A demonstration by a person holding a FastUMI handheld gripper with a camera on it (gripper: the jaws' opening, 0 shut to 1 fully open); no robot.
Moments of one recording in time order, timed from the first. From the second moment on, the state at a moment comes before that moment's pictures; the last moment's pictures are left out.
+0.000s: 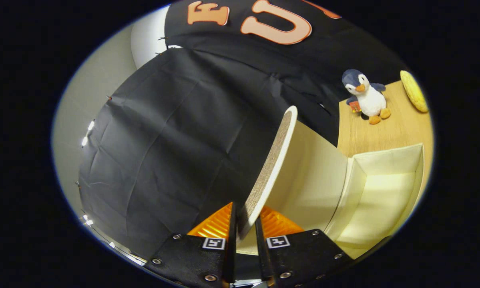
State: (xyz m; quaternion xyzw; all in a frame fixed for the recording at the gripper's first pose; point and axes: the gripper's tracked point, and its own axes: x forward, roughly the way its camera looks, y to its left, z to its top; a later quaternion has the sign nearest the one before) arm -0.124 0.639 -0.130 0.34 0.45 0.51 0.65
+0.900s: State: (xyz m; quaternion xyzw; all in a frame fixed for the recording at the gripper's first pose) arm -0.054 0.430 -0.243 0.13 0.40 0.38 0.83
